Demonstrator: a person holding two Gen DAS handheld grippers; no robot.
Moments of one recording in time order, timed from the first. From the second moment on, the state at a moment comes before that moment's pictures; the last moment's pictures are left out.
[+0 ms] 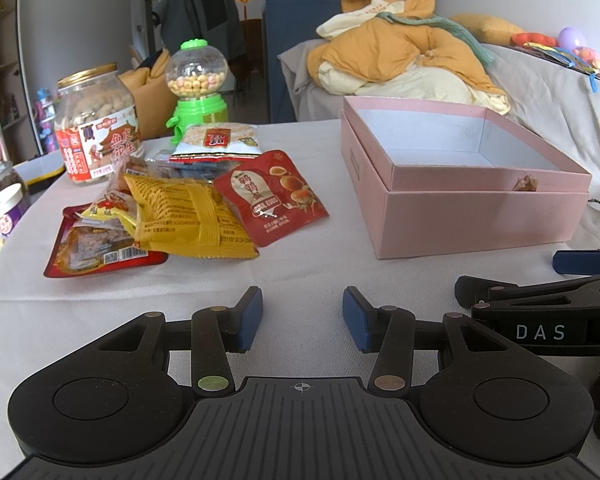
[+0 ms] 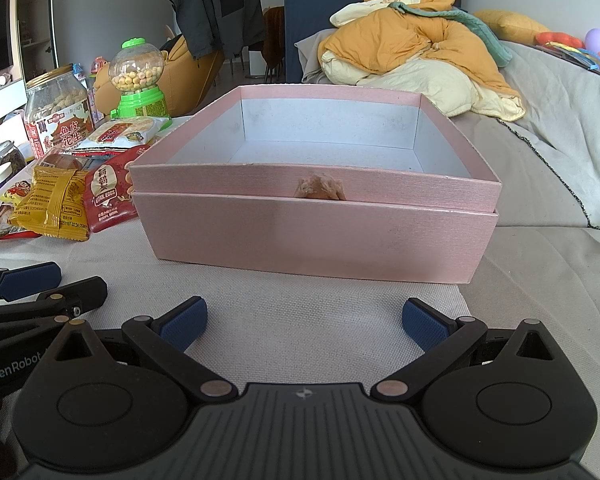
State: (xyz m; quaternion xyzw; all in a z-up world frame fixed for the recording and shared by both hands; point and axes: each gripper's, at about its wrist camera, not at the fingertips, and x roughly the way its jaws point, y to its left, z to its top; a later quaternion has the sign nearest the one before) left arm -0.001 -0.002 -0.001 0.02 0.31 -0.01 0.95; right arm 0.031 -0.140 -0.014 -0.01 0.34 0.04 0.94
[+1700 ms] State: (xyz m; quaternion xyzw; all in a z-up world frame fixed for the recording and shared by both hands) left arm -0.034 0.194 0.039 -0.18 0.30 -0.06 0.94; right arm 0.189 0.034 0.035 -0.11 0.41 0.22 0.88
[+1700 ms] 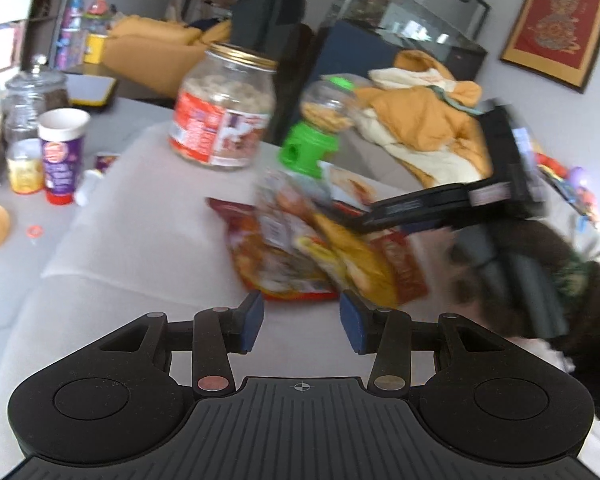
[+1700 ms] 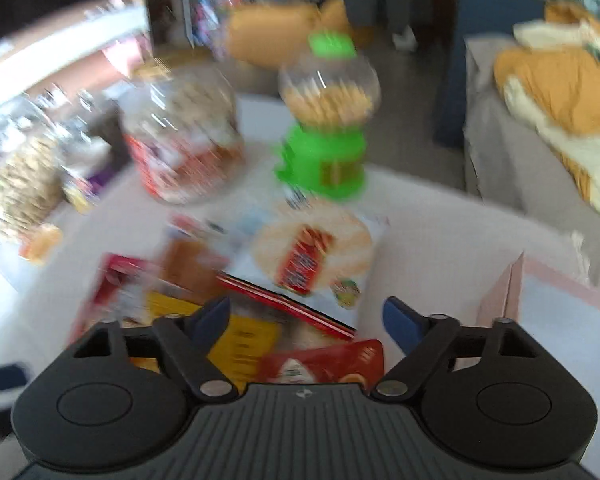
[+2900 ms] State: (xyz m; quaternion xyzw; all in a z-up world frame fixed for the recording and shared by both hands) left arm -0.051 0.135 0.045 -0.11 0.37 -0.03 0.92; right arm 0.113 -0.098 0.009 0.02 0.42 0.33 0.84
